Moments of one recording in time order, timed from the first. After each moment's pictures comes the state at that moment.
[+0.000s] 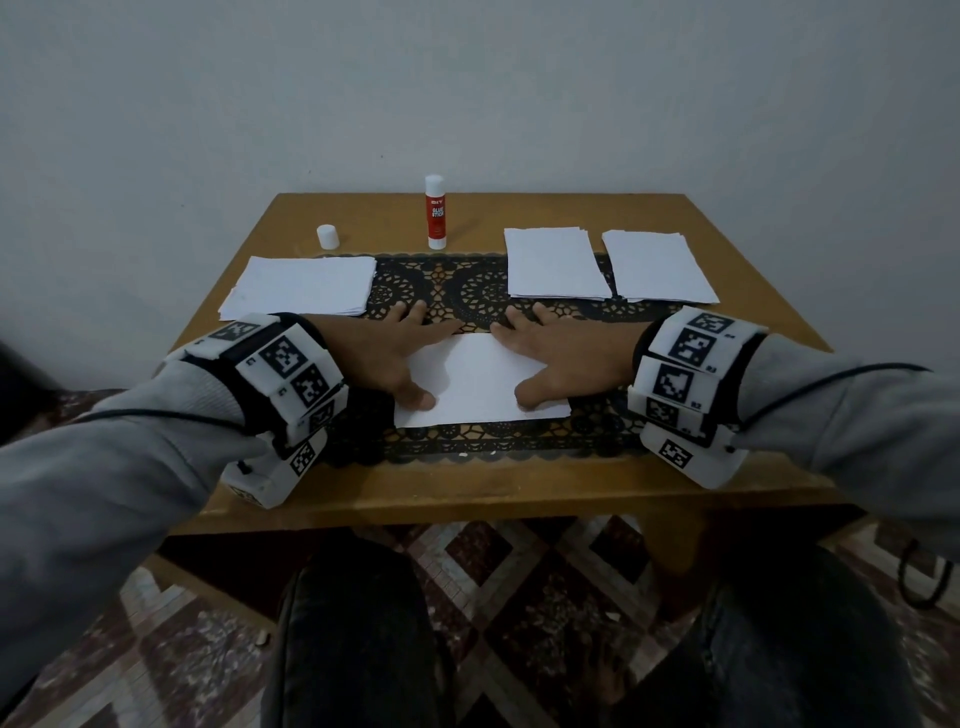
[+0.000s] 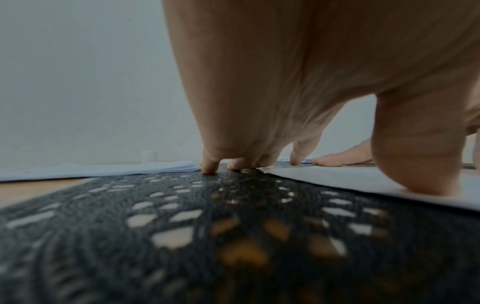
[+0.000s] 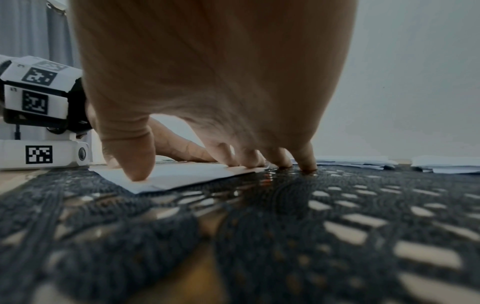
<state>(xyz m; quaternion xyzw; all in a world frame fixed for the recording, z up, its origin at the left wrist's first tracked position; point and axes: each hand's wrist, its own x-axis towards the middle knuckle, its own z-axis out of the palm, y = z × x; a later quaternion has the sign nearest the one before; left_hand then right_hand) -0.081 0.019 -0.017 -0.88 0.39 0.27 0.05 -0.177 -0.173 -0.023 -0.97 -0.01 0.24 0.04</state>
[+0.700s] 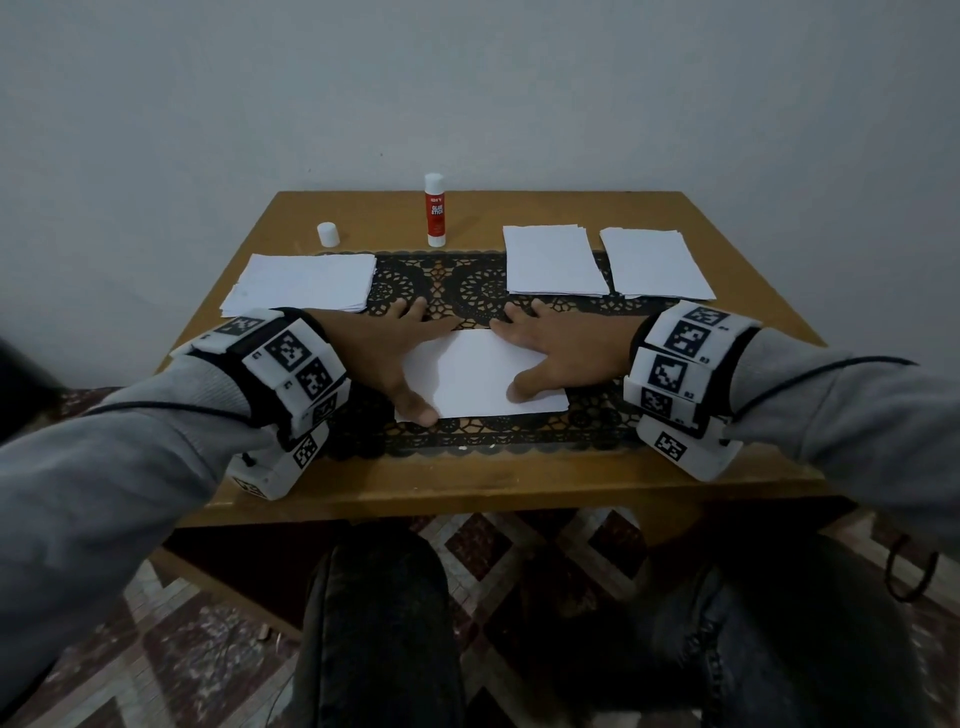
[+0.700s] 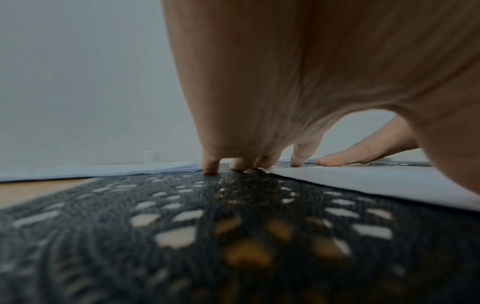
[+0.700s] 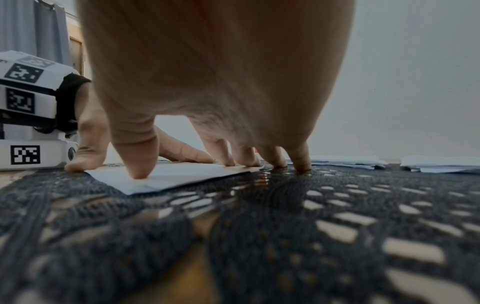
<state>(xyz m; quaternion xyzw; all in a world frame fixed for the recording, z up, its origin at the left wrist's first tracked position) -0.081 0.021 -0.016 -0.87 0.40 0.27 0.07 -0.178 -0.174 -0.021 -0.97 -0.01 0.23 0.05</state>
